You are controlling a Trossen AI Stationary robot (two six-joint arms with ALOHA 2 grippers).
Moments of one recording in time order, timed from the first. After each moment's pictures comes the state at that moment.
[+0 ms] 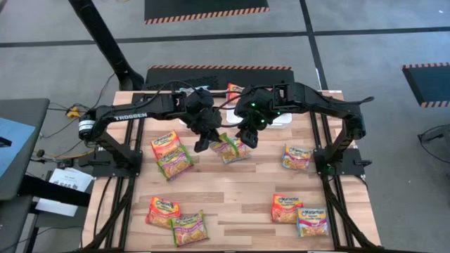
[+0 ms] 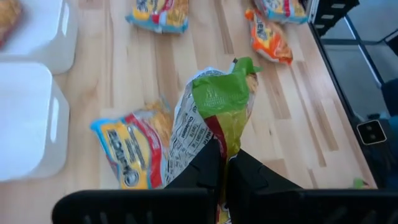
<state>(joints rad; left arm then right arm) 0.24 1.56 1.45 -0.65 0.38 0.13 -0.10 1.72 2.04 -1.21 -0.13 0.28</state>
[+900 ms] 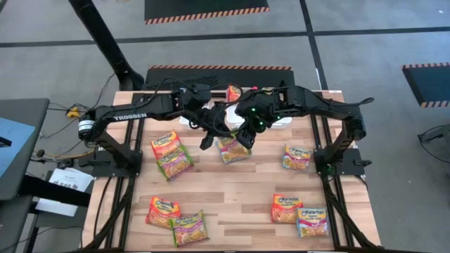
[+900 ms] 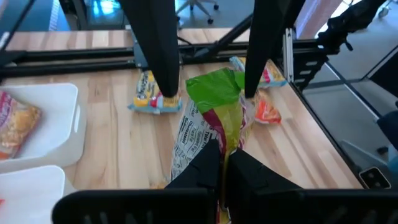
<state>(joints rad) 0.24 1.56 1.45 -0.36 0.45 0.13 -0.06 1.72 2.04 -1.22 -0.05 0.47</state>
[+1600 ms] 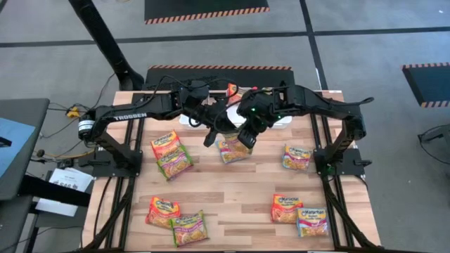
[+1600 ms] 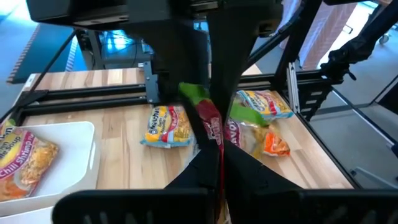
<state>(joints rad) 0.24 1.56 1.45 -0.22 0.45 0.09 -0.06 1.72 2.04 -1.27 -0.05 0.50</state>
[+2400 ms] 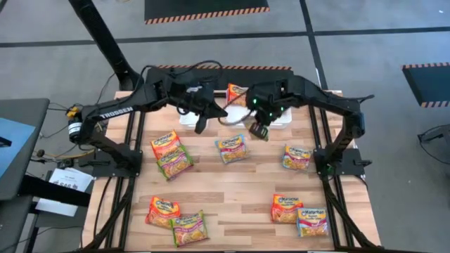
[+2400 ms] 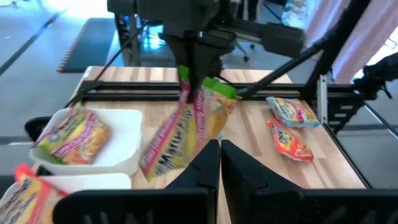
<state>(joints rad) 0.36 1.44 1.45 -0.33 0.40 0.06 -0.19 1.72 2.04 -1.52 0.09 0.28</state>
